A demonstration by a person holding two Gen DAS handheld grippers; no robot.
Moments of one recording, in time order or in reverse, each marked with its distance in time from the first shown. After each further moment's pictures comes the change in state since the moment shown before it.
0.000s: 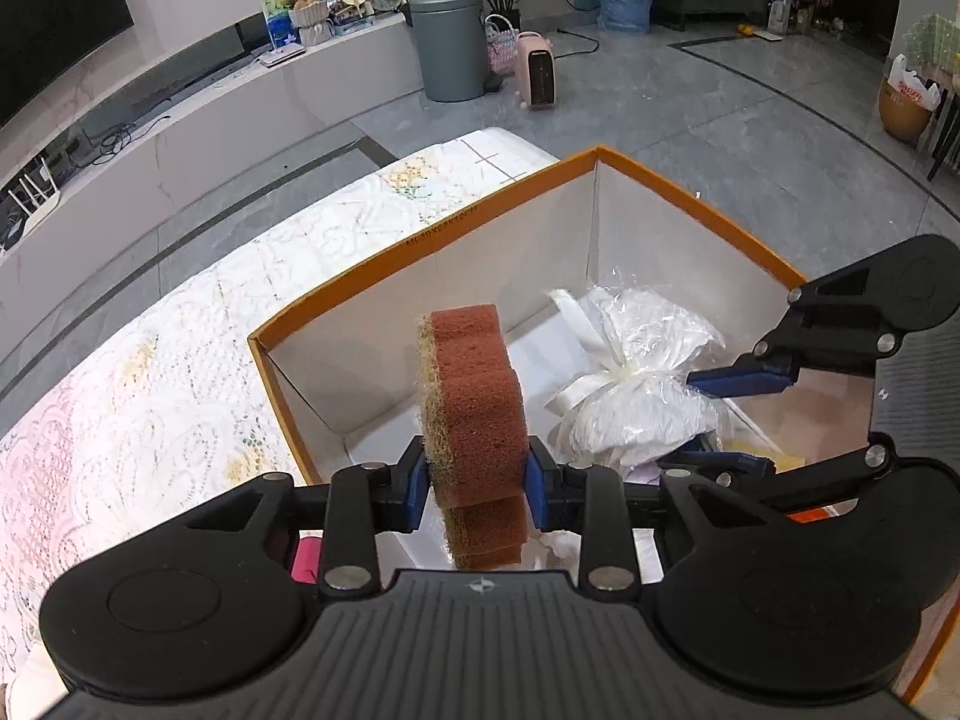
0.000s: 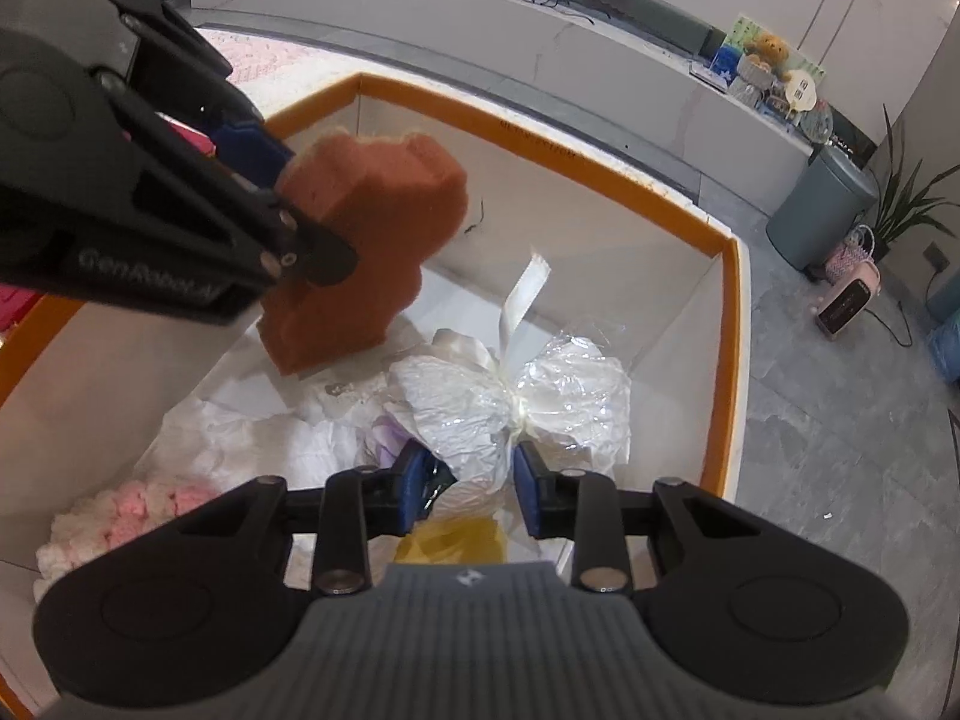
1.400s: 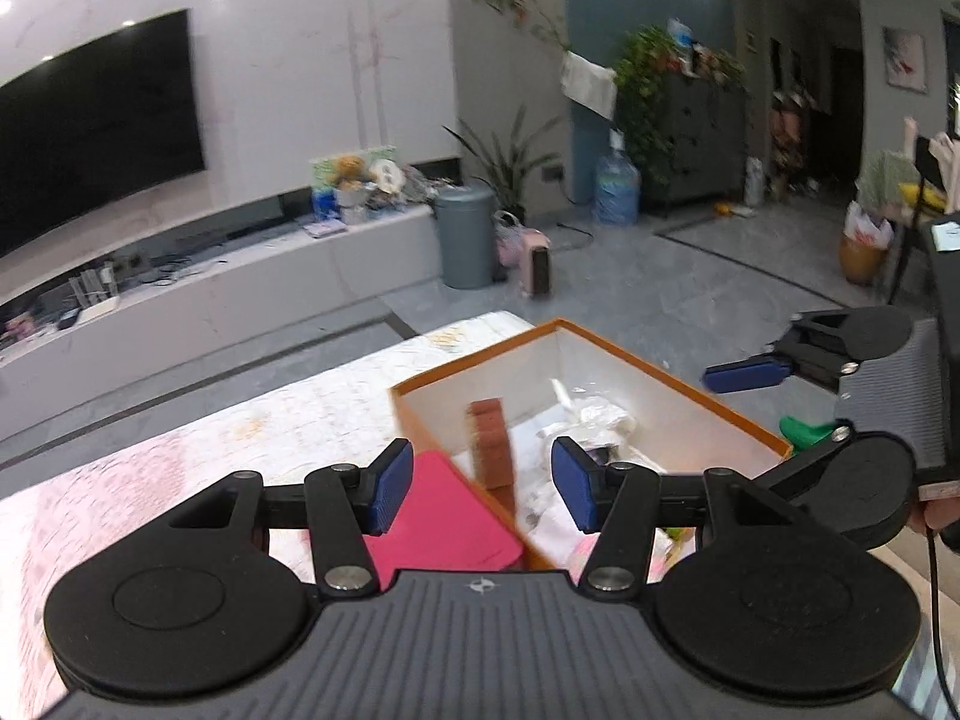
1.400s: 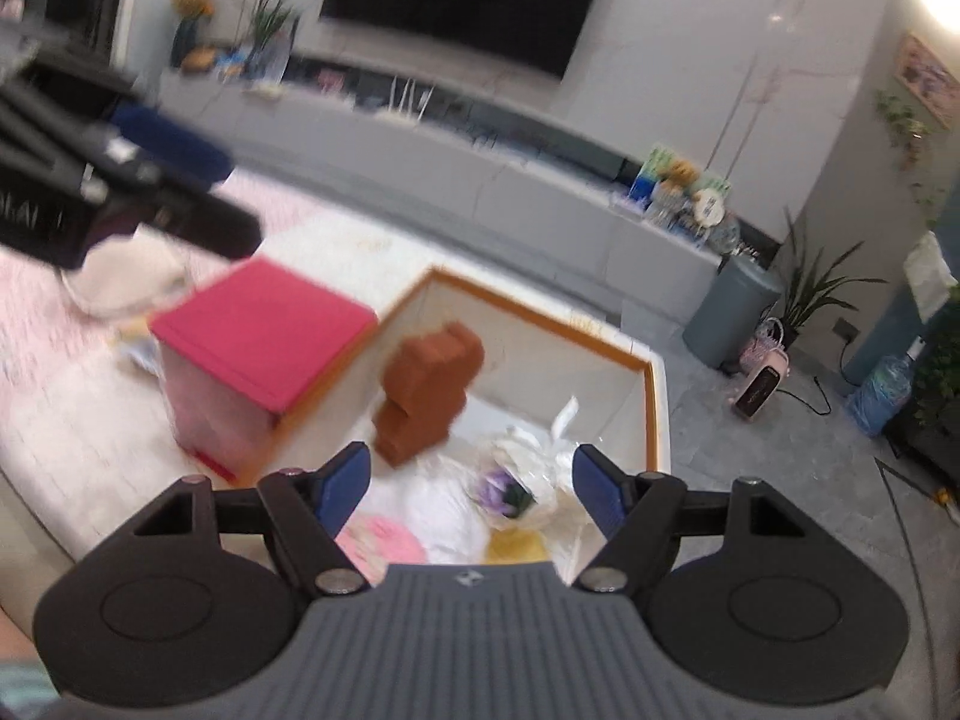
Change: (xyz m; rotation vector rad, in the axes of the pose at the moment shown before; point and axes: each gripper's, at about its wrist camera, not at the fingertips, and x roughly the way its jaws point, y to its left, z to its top) left arm -0.178 0.010 -0.102 -0.067 -0.420 0.014; right arm -0.150 0.094 -0.029 0.061 -0.308 -0.171
